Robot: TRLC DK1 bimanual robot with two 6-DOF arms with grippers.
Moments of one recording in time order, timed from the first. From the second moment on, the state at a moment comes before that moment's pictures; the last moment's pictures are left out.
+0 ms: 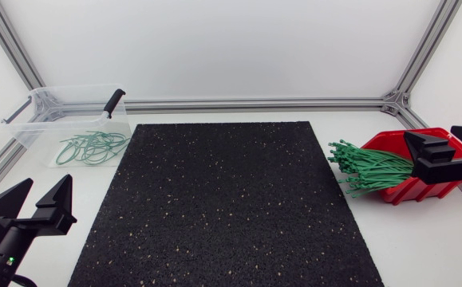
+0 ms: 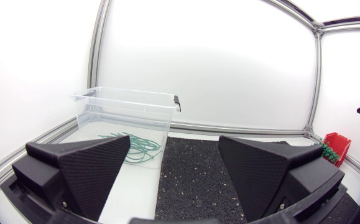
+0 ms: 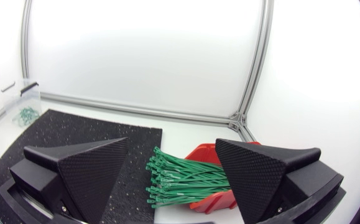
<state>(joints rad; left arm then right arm) 0.03 0.06 0.02 0.00 0.04 -0.13 -0.08 0.52 0.57 -0.35 -0.05 -0.15</state>
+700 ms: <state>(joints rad) 0.02 0.06 0.02 0.00 0.04 -0.13 -0.26 1.18 0.96 -0.77 -0.22 -0.91</state>
